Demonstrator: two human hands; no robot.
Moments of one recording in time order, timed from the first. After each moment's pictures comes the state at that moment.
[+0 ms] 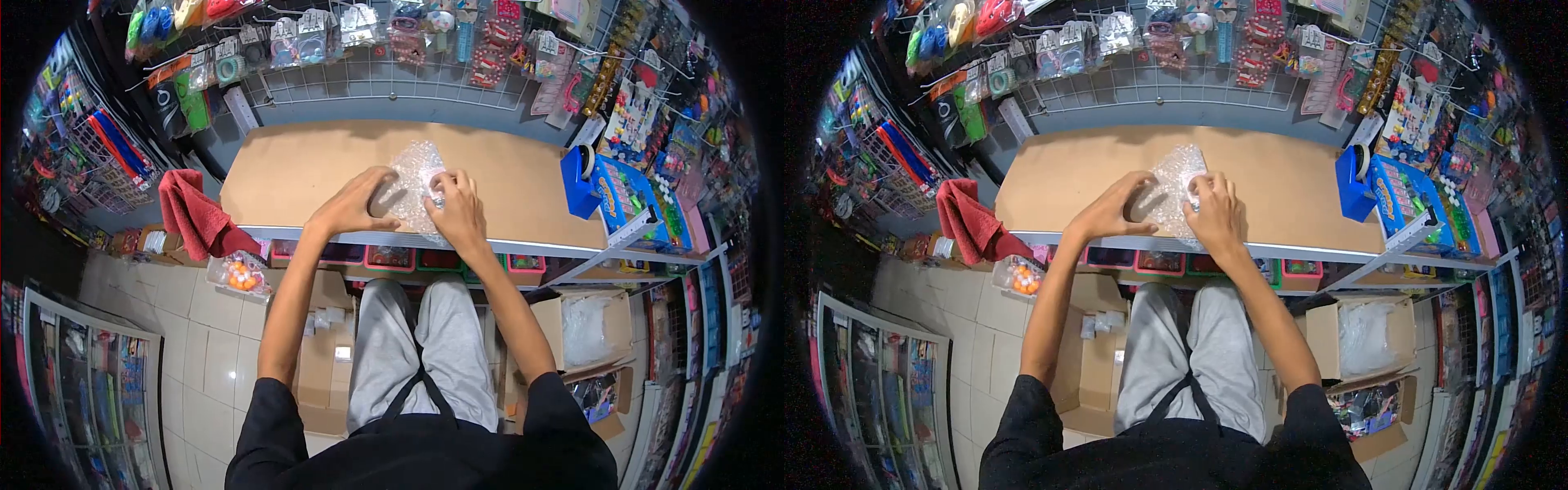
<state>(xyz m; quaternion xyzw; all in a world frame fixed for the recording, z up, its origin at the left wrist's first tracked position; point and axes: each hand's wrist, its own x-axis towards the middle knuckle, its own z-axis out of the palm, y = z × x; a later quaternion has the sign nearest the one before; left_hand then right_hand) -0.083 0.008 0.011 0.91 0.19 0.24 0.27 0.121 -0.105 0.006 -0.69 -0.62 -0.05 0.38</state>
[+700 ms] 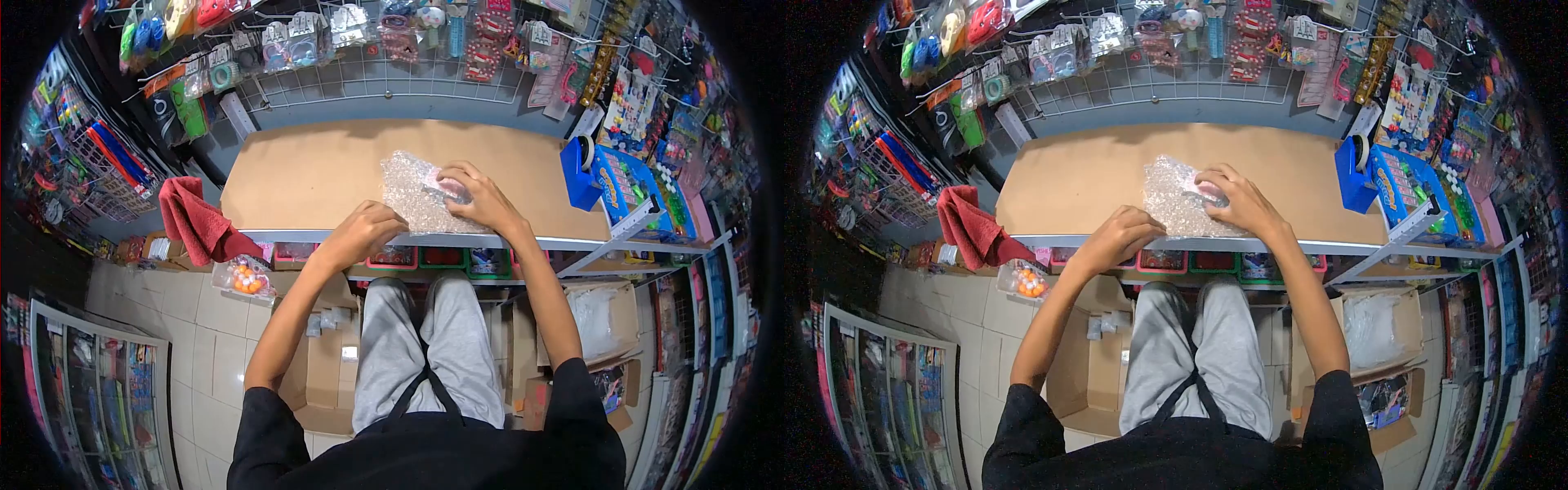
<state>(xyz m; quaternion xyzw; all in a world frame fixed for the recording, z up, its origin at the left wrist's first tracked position) -0.089 -0.041 0.005 0.96 0.09 0.24 0.13 0.193 -0.105 0.017 -0.53 -0.77 0.09 0.34</state>
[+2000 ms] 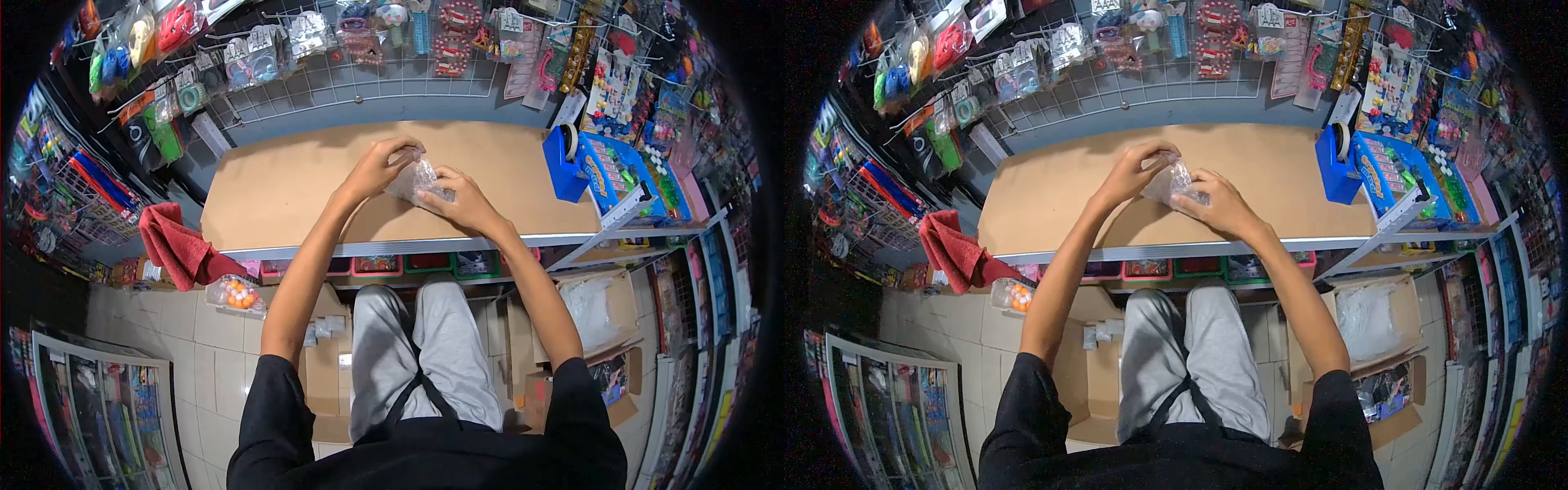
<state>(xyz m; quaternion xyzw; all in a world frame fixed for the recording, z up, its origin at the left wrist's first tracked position) 0.032 0.037 0.030 0.87 0.10 0.36 0.34 0.201 -0.100 0.005 -0.55 -0.71 0.17 0.40</state>
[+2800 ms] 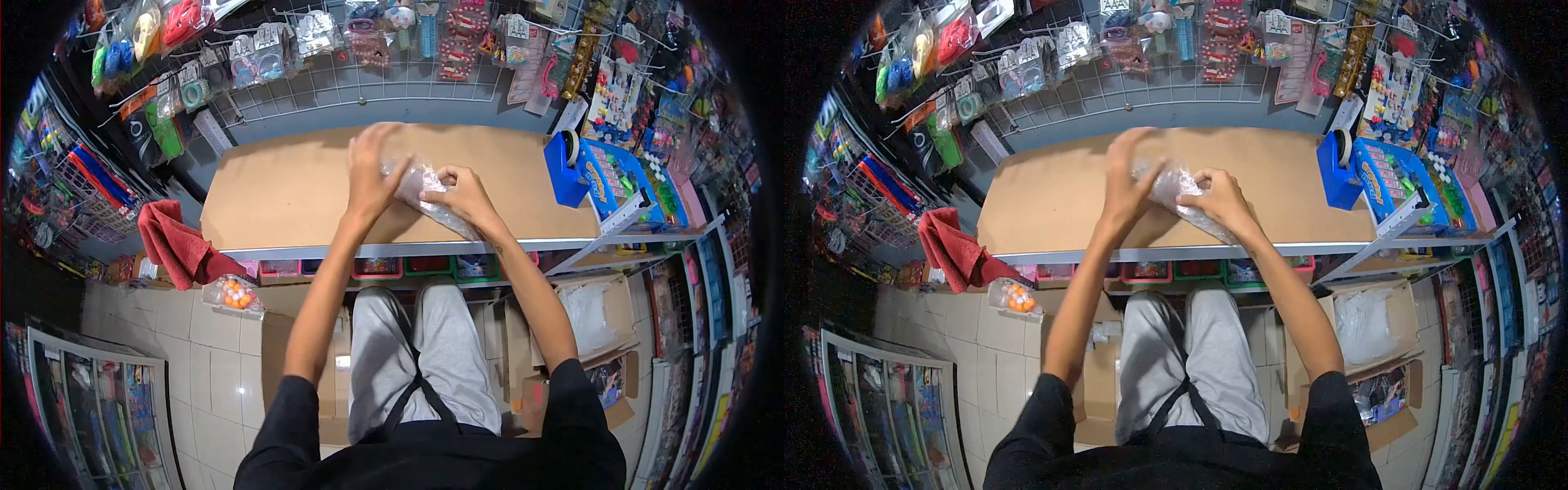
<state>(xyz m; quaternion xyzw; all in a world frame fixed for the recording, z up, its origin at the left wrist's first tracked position) 0.019 0.001 0.033 0.80 0.23 0.54 0.10 0.199 -0.082 -0.007 -0.64 -0.59 0.19 0.46</state>
